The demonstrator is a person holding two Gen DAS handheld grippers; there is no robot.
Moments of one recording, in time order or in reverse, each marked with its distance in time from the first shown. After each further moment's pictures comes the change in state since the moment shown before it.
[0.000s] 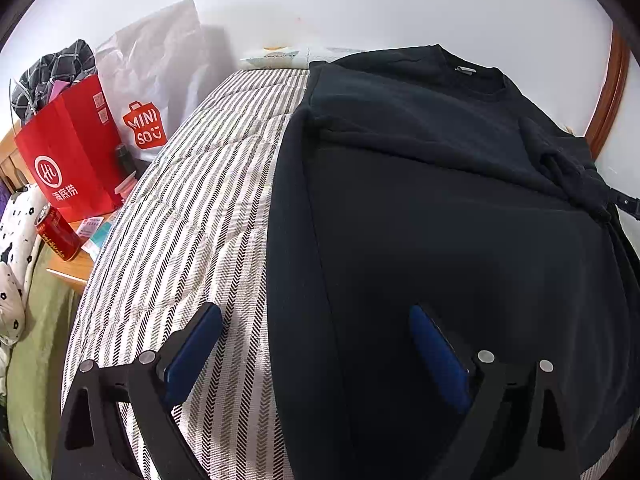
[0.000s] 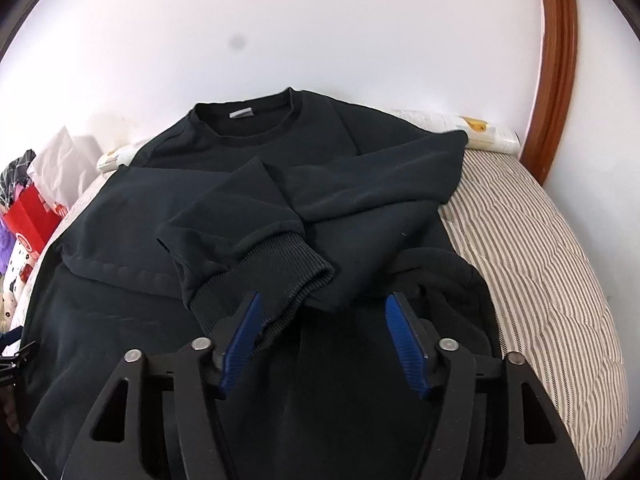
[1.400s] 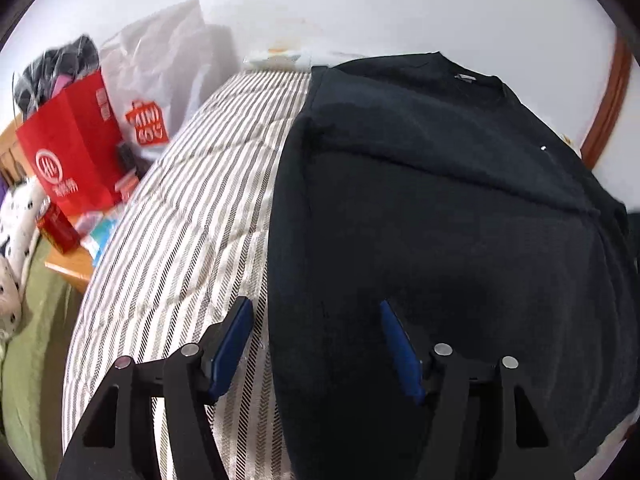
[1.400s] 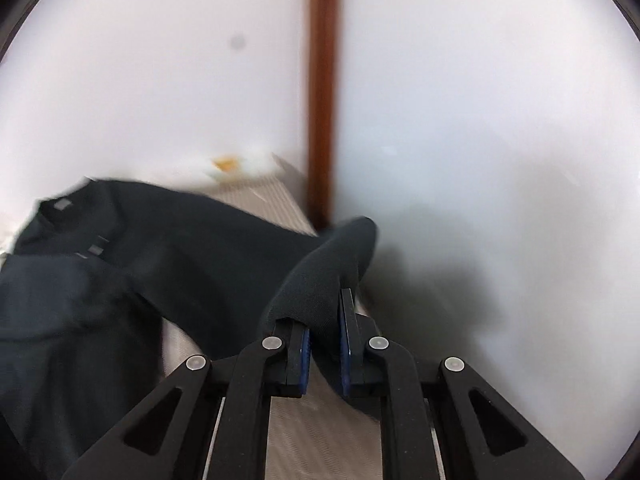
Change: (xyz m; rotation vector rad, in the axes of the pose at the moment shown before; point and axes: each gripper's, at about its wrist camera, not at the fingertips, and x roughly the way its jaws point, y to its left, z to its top) left arm -0.008 0.001 0.002 -0.012 -0.005 -0.011; right arm -0.081 -0.197 0.012 0.211 -0.146 -0.371
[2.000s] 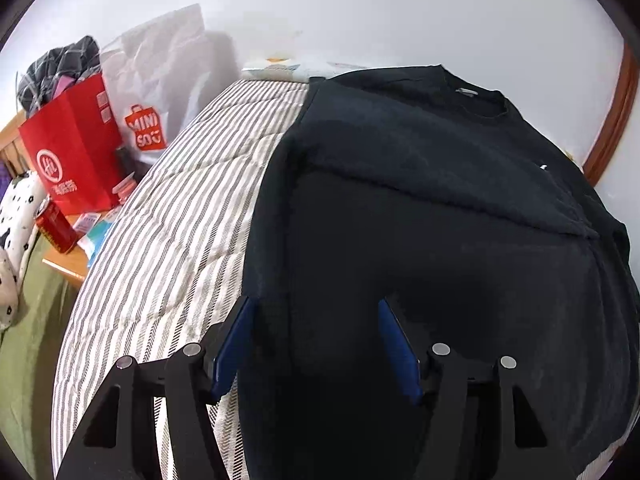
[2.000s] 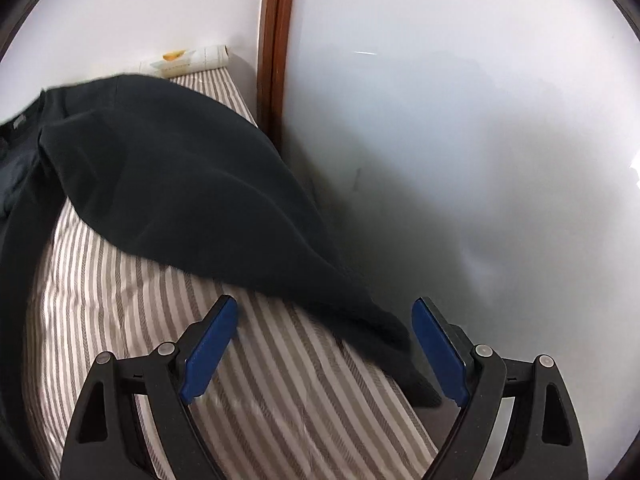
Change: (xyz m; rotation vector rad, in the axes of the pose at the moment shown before) left arm -0.001 -0.014 0.015 -0.068 -0.006 0.002; right arm 0.057 -0.108 -0.114 0.026 0.292 -0.102
